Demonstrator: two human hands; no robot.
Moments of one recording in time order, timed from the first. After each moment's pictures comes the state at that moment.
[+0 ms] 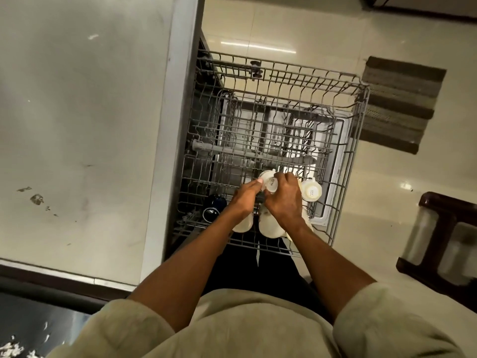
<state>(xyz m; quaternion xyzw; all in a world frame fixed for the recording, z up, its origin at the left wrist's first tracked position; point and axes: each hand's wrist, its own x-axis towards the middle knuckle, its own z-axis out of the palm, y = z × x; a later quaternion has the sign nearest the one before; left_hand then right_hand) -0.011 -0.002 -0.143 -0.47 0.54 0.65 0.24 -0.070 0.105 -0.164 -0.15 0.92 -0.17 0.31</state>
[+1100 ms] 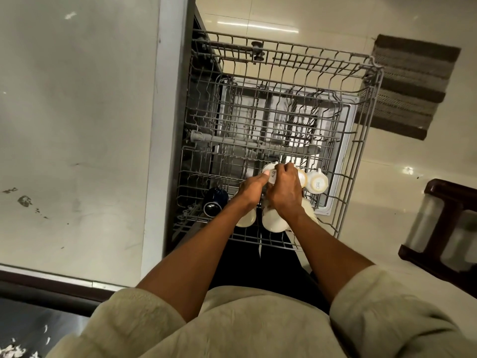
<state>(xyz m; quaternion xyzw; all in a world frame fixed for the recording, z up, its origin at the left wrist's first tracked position) -0.017 -0.001 -0.161 -0.47 0.51 0.66 0.29 -0.072 0.093 -0.187 -0.16 0.92 -0.12 0.35</state>
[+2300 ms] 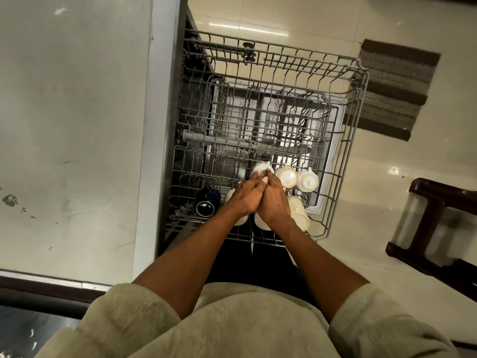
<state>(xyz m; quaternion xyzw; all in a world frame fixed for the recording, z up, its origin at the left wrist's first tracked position) -0.011 0.005 -0.160 -0.37 0.66 0.55 0.36 -0.043 0.105 -0.188 -0.27 0.88 -0.05 0.40</state>
